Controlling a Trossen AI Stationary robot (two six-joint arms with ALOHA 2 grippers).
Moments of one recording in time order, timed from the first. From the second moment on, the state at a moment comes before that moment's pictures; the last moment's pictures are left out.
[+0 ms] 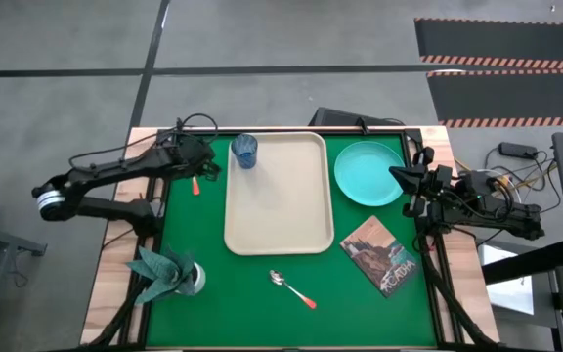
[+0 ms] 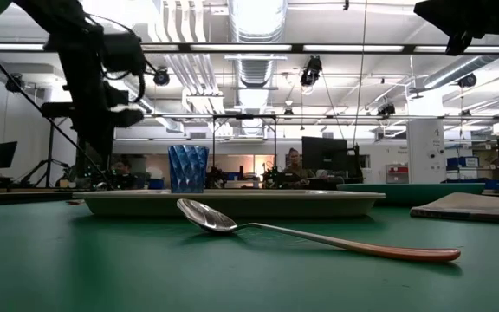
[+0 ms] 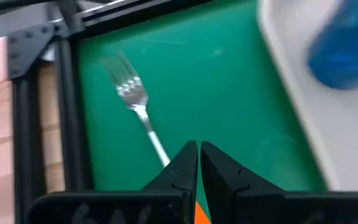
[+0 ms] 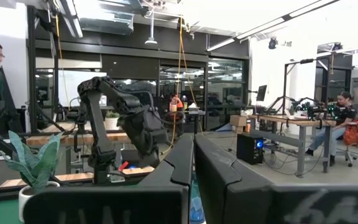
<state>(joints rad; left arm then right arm) 0.56 1.11 0.71 -0.77 -0.49 -0.67 -0.13 0.06 0.27 0.08 0.16 -0.09</state>
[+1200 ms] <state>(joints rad) 0.70 1.36 0.71 -0.69 -0.43 -0.75 -0.13 0.06 0.27 0.06 0.16 -0.09</state>
